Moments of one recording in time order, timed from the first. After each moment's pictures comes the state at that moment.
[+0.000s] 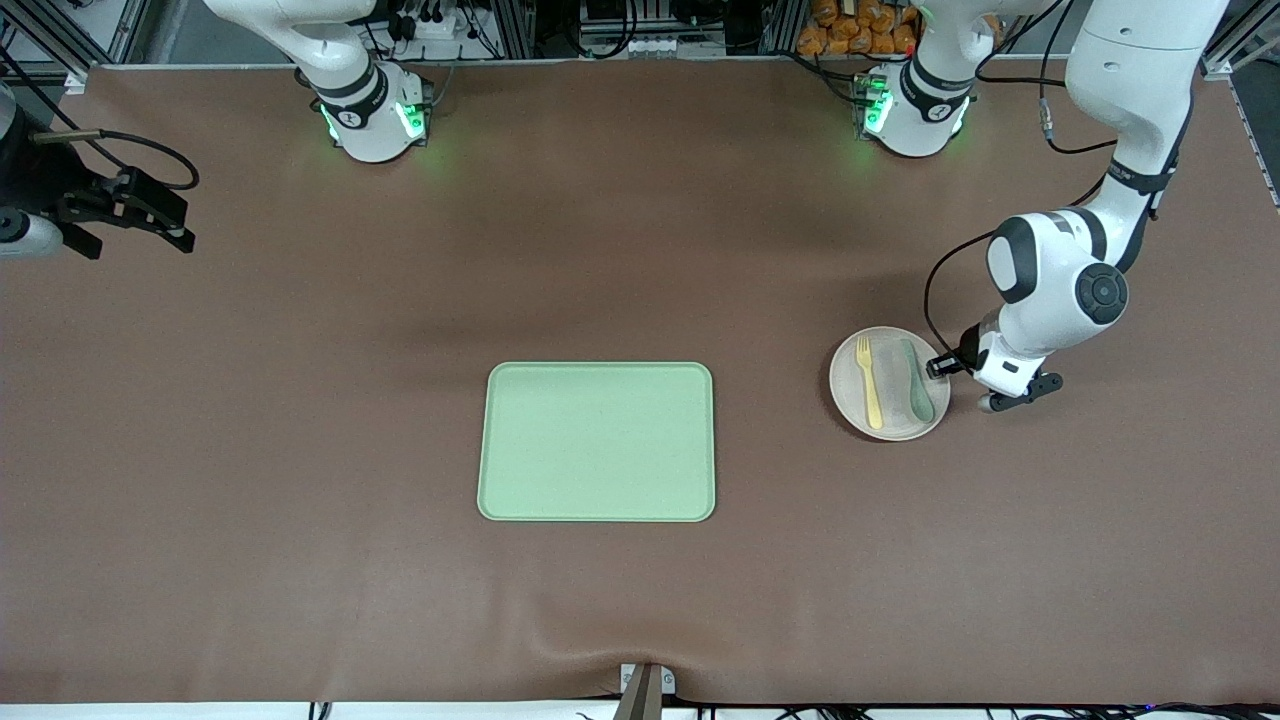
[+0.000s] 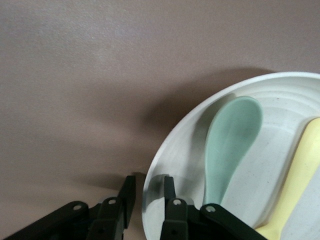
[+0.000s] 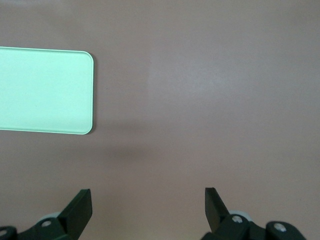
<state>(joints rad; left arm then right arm) -0.03 0.37 -0.02 -2.28 -0.22 2.59 -0.20 0.02 -0.03 0.04 -1.52 0.02 1.50 0.01</state>
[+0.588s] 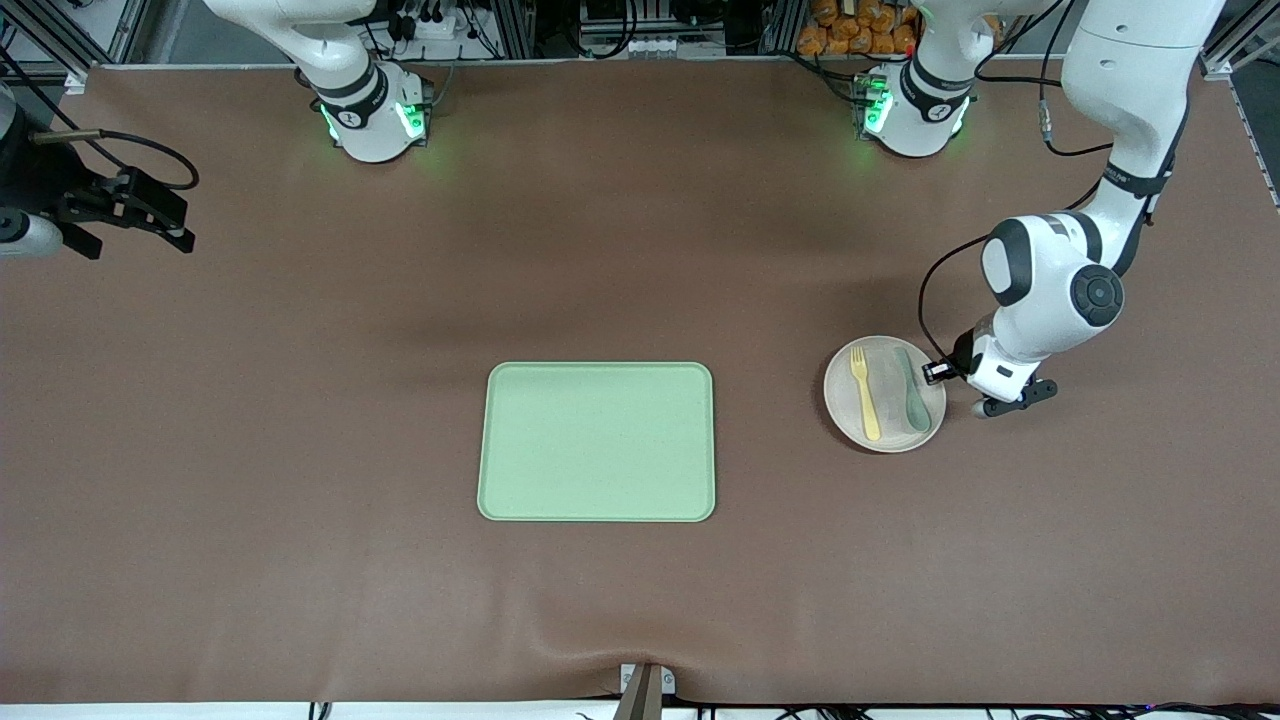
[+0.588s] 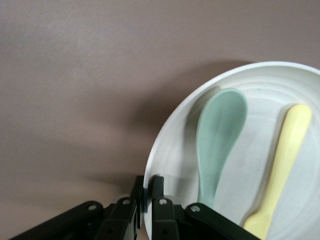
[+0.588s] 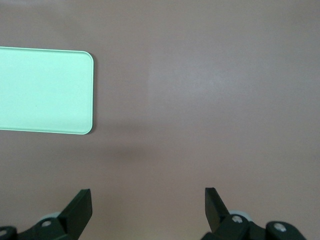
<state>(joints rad) -0.03 0.37 -0.05 -2.25 -0.22 2.59 -0.19 0.02 -0.03 0.04 -1.52 0.02 1.50 0.01</state>
